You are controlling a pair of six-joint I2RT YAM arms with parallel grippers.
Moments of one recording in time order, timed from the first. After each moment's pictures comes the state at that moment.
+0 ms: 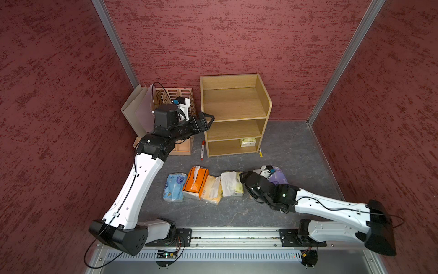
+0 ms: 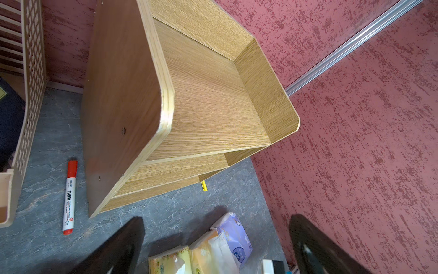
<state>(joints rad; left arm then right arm) -0.28 1.29 1.55 -0.63 0.37 -0.61 1.05 1.12 0.80 -0.39 0.45 1.66</state>
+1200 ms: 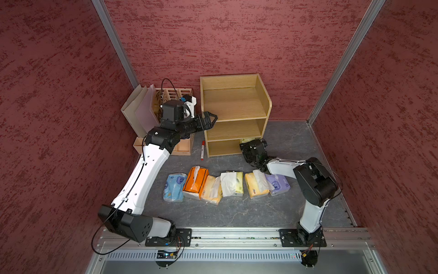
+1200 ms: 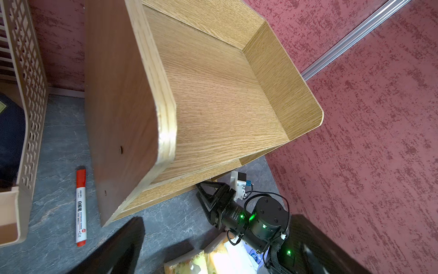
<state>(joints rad) -0.28 1.40 1.61 -0.64 0.37 -0.51 0.52 1.86 1.00 0.35 0.09 1.45</state>
